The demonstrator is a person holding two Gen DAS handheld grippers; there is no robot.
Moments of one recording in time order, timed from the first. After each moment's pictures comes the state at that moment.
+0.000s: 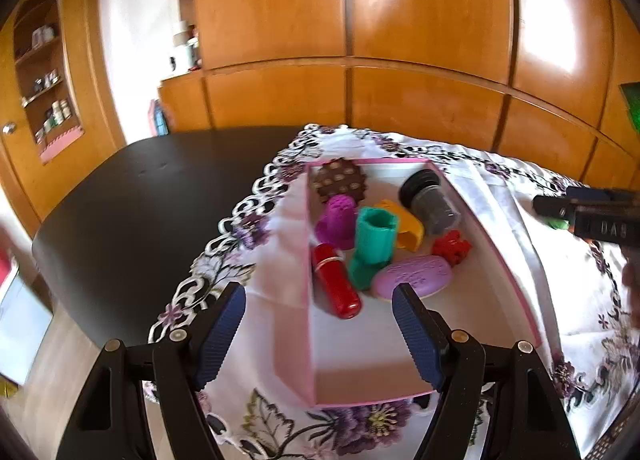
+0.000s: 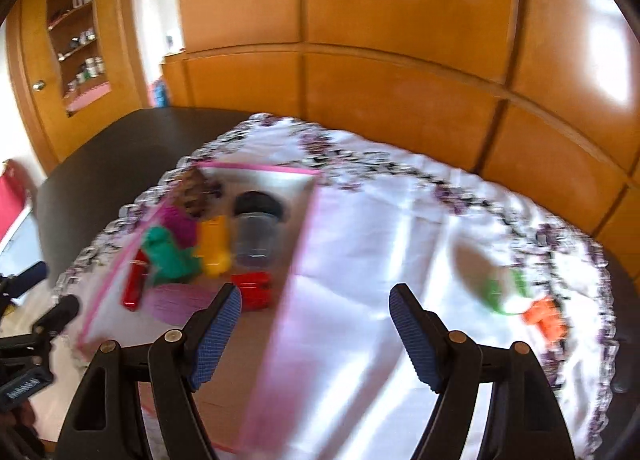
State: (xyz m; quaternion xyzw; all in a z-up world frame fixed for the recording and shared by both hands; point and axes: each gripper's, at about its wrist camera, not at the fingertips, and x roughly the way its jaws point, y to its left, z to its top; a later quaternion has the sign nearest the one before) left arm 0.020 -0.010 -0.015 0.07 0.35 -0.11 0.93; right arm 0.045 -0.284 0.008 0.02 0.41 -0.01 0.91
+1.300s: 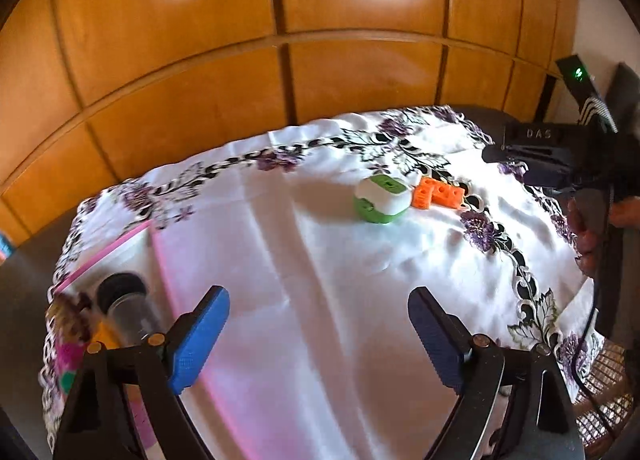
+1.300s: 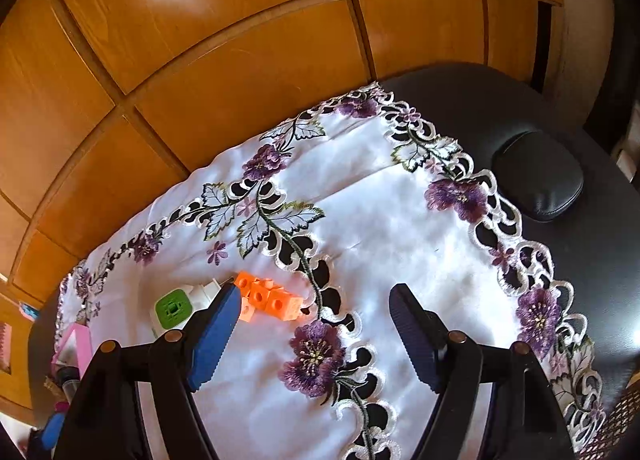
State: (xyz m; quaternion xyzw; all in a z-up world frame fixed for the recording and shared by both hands) left arm 0.040 -0.273 -0.016 0.20 0.38 -0.36 0.83; right arm -0.034 -0.563 -0.038 0.34 0.39 -0.29 0.80
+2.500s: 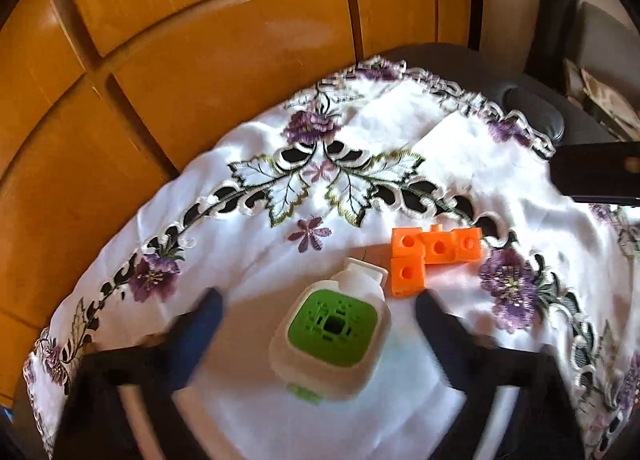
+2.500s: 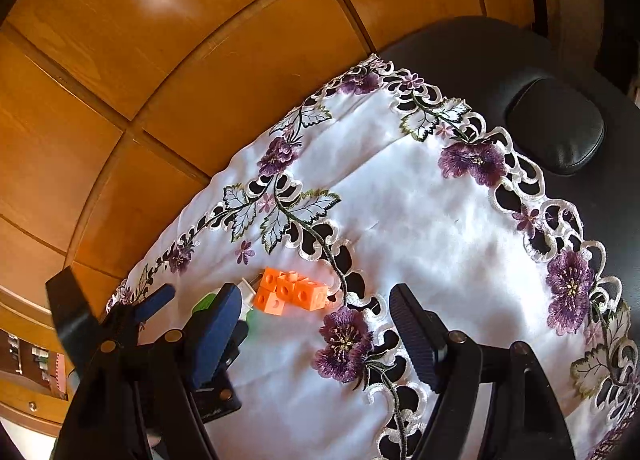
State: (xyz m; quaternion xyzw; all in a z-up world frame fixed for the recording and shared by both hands) left arm 0.101 -0.443 -0.077 0.35 0.36 -0.47 0.73; right arm -0.045 -0.576 -0.045 0.44 0.37 -0.24 0.78
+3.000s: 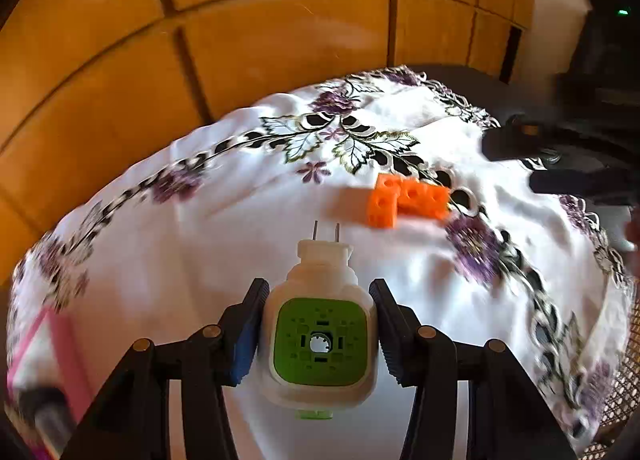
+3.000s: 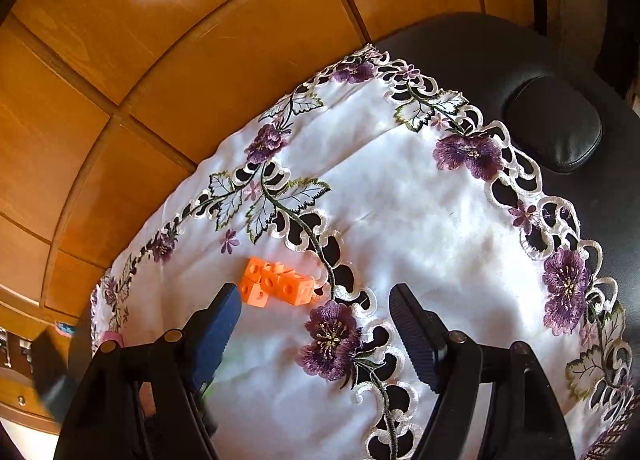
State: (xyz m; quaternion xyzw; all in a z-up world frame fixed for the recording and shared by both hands) left arm 0.056 -0.369 -0.065 0.25 0.38 -0.42 0.78; right arm -0.040 -0.573 -0.055 0.42 0.40 -0.25 0.77
